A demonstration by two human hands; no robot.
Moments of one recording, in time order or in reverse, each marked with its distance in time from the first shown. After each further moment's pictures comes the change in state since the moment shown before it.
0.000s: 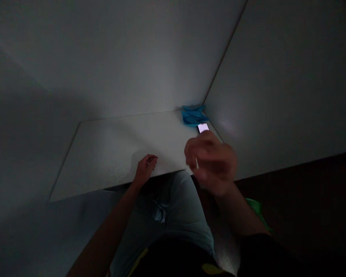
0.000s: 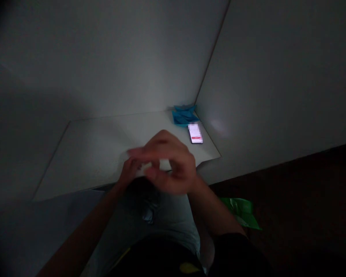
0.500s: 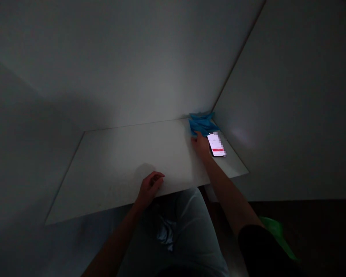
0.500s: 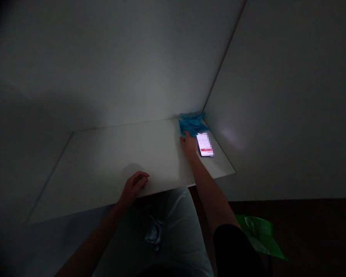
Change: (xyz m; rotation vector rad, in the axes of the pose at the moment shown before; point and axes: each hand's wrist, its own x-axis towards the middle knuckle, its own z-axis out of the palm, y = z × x) left_hand -0.007 0.009 -0.008 0.009 -0.111 -0.088; right_hand 0.047 0.312 -0.040 -0.780 0.209 0.612
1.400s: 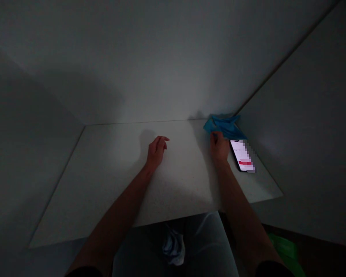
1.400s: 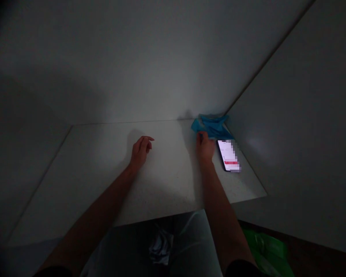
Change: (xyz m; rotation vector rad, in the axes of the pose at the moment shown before) left_hand 0.185 -0.011 -0.041 -0.108 0.217 0.307; right_hand 0.011 -0.048 0.005 -0.150 0.127 -0.018
